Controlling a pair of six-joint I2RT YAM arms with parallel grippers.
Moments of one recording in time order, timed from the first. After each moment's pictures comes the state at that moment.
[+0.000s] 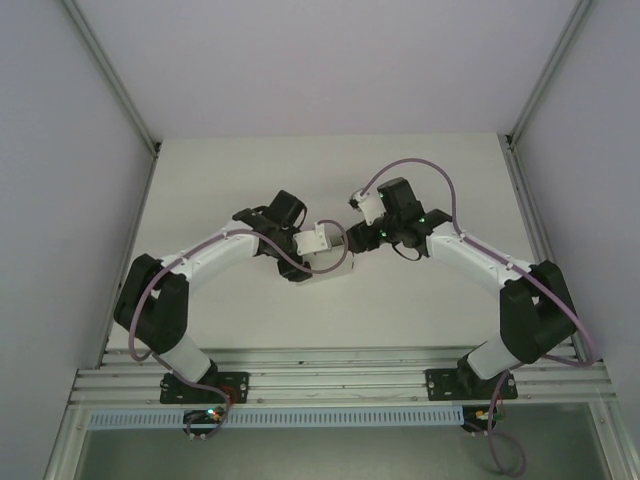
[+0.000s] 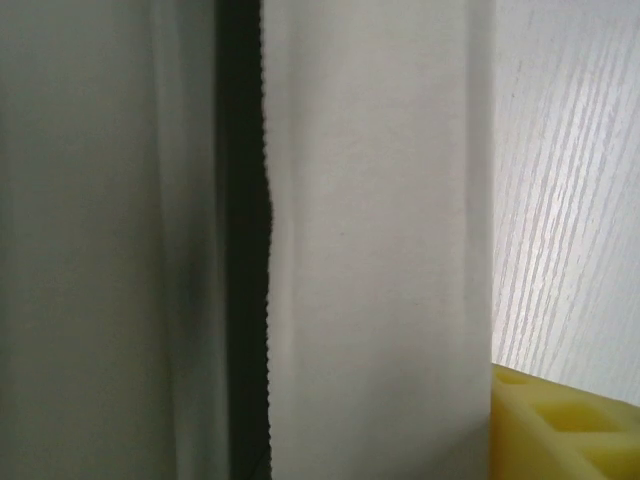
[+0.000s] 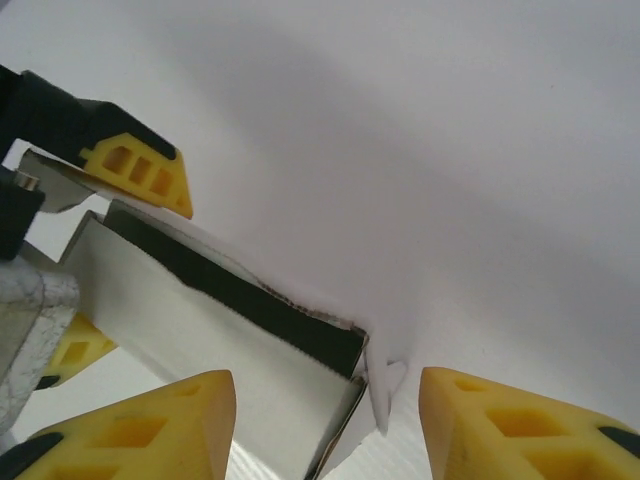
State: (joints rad) left arm -0.66 1.63 1.15 -0.71 0.22 0.66; right arm 0.46 1.53 1.07 -0.37 -0.34 0.00
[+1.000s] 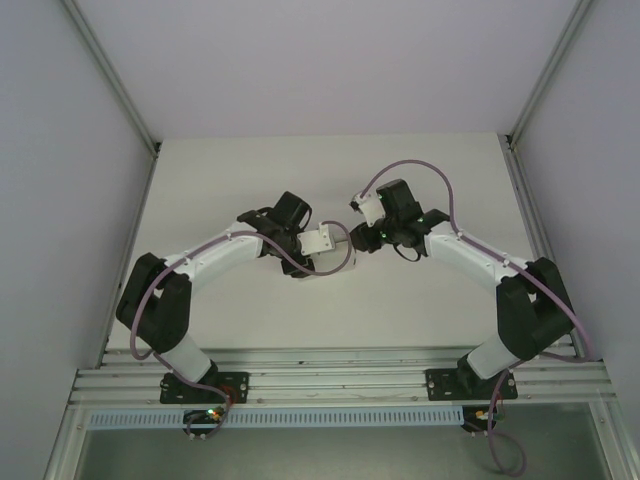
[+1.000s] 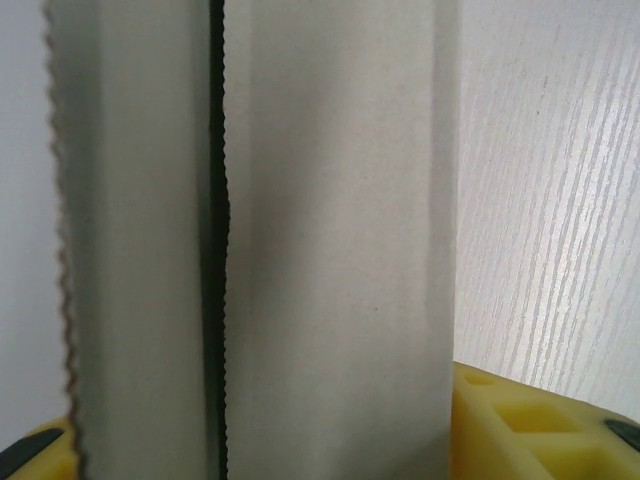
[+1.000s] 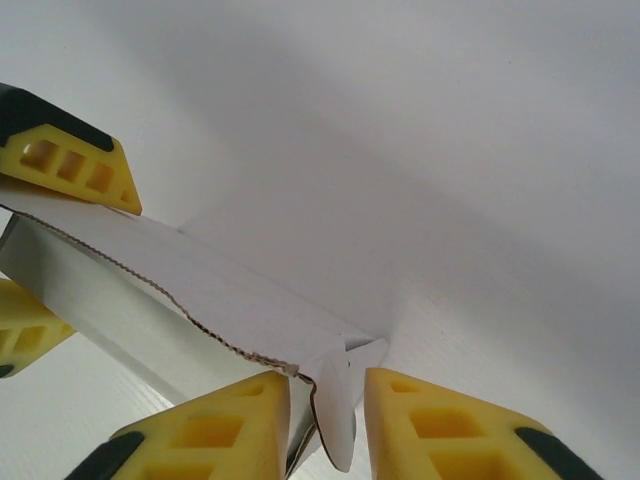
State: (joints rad) left arm -0.69 1.64 1.15 -0.67 0.18 0.66; right arm 0.46 1.55 1.07 -0.38 -0.29 -0.03
